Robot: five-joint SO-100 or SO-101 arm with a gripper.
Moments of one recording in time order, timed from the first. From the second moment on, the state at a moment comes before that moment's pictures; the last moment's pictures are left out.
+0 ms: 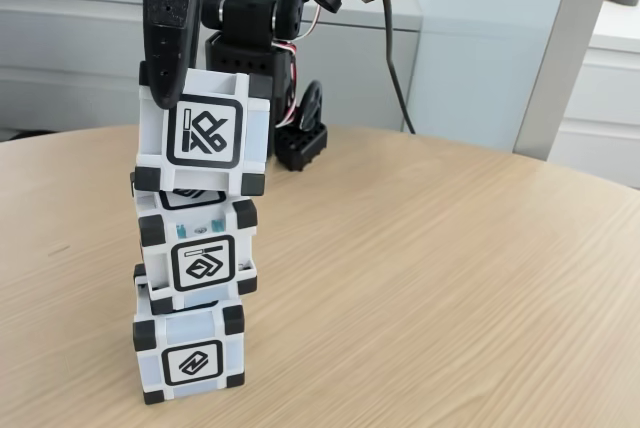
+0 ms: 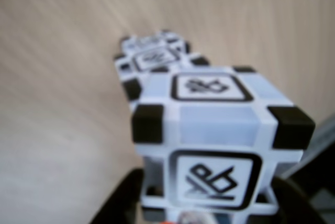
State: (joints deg) arm 11.7 128.1 112.1 90.4 -15.6
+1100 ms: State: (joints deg) arm 2.9 139.7 112.3 90.4 -4.8
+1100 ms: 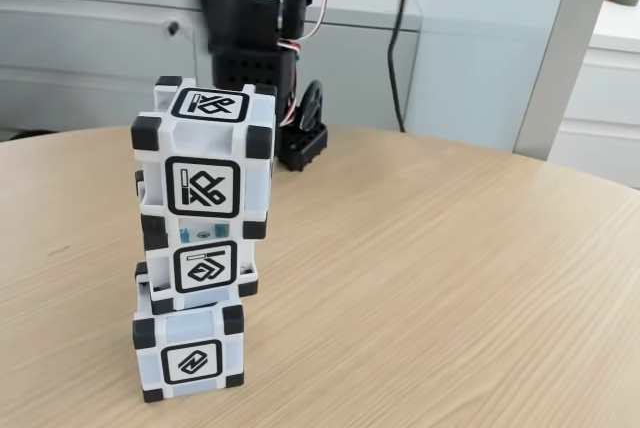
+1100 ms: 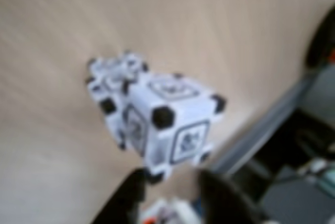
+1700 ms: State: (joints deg) arm -29.8 138.2 127.5 82.1 8.9
